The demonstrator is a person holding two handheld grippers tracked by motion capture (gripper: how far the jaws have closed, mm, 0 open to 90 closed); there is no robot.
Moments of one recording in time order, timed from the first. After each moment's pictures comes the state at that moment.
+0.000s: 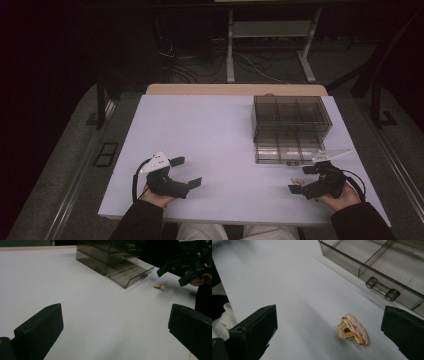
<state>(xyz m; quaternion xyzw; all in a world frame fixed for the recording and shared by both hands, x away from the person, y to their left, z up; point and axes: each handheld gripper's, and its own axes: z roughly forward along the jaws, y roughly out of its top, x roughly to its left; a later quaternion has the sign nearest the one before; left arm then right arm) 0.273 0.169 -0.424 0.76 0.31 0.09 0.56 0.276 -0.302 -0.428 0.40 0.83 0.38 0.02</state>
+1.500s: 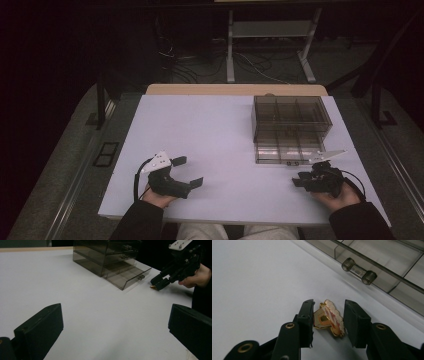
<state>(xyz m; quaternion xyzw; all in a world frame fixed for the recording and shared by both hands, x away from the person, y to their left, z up) 0.274 0.166 -0.424 0.76 0.31 0.08 0.57 0.282 -0.305 -0.440 0.43 0.84 0.32 0.06</state>
